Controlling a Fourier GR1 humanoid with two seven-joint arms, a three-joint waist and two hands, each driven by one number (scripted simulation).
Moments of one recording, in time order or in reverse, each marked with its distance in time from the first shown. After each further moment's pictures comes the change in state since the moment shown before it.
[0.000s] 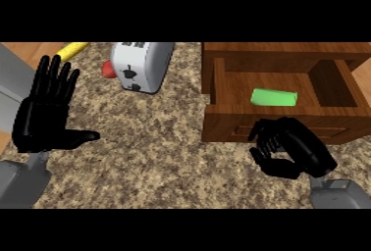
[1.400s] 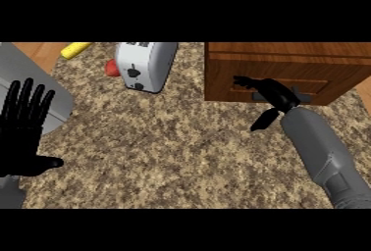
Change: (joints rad) left arm 0.177 -0.031 0.212 0.056 -0.049 -0.319 -0.023; right arm -0.661 0.054 -0.194 1.227 0.170 -0.185 -0.445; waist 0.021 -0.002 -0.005
